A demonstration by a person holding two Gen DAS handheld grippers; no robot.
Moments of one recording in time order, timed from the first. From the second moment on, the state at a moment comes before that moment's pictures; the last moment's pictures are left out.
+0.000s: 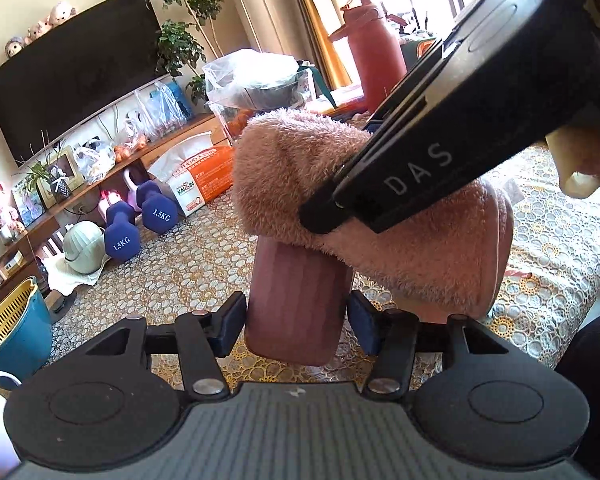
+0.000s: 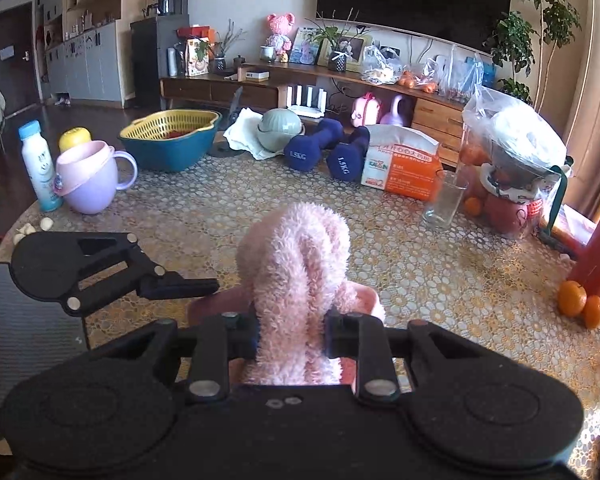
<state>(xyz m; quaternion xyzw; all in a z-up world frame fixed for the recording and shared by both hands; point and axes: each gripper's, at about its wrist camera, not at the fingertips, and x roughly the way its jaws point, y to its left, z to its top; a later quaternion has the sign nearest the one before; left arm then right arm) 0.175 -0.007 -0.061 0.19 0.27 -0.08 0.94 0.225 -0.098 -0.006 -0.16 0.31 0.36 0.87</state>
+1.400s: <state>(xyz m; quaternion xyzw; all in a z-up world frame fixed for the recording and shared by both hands) 0.205 -0.003 -0.071 0.07 0.34 -0.13 0.93 0.254 -0.131 -0.028 -0.15 0.35 0.29 0.88</state>
